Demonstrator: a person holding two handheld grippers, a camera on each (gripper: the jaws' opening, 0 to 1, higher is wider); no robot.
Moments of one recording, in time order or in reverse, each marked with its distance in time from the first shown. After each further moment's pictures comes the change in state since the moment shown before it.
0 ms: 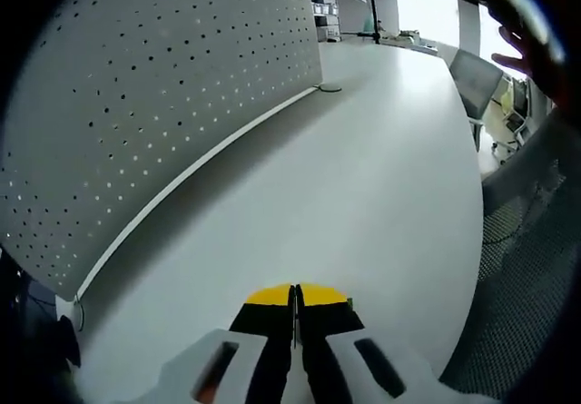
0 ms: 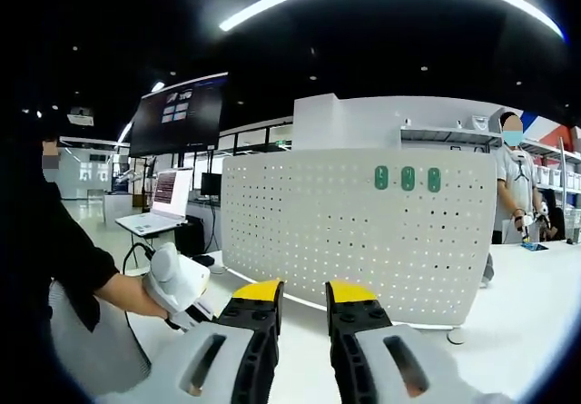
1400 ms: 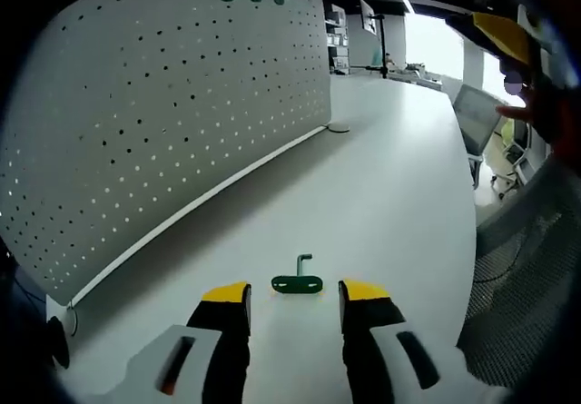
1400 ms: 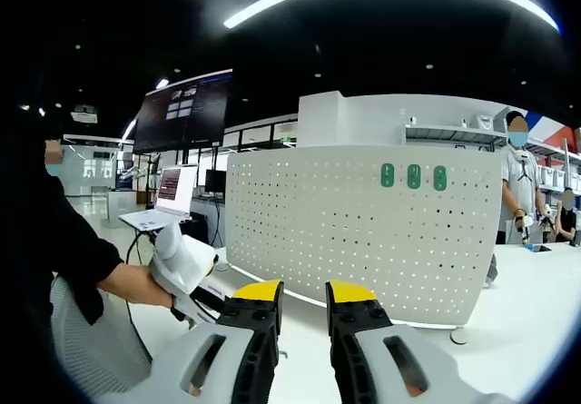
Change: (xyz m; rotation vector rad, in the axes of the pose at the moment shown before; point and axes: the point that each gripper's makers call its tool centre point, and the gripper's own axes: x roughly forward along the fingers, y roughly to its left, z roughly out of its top) left arm 0.001 0.002 0.035 -0.070 -0.132 -0.023; right arm 0.002 0.005 -0.002 -0.007 0.014 0.021
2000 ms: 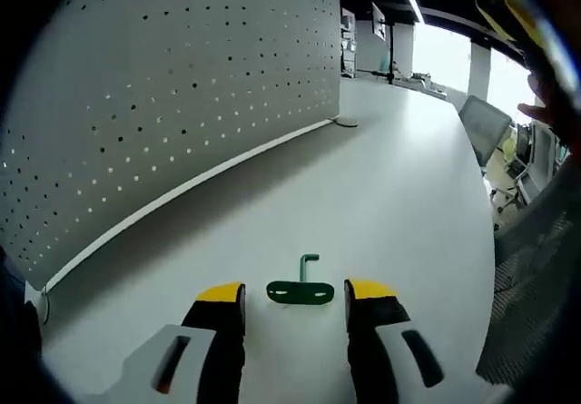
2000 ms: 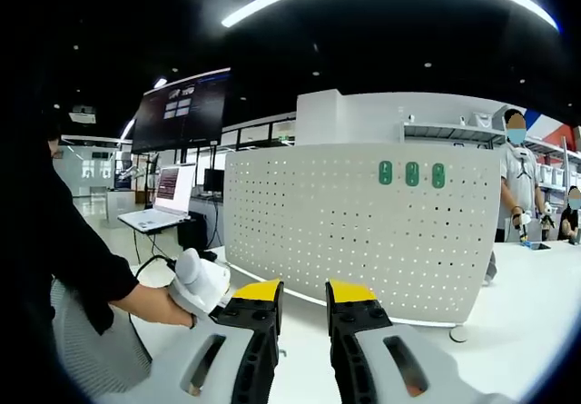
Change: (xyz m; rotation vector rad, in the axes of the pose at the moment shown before) left arm 0.037 0.001 -0.015 -0.048 -0.016 -0.014; right arm 0.001 -0.003 -0.002 0.006 0.011 -0.007
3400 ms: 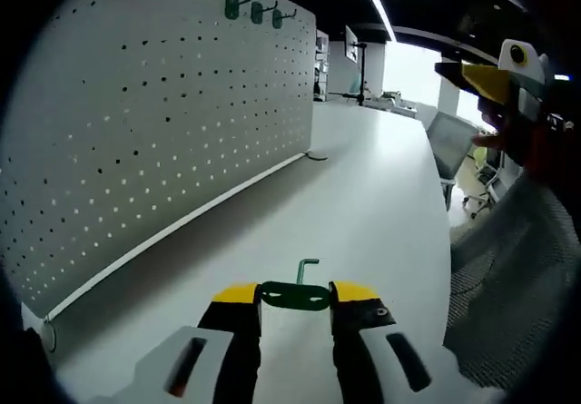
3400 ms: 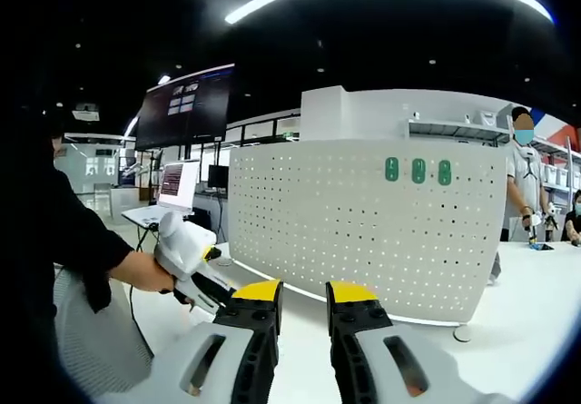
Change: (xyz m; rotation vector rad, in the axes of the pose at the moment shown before) left arm -0.062 -0.006 0.039 0.046 -0.129 -0.187; right arm 0.003 0.008 -0.002 -0.013 0.014 0.031
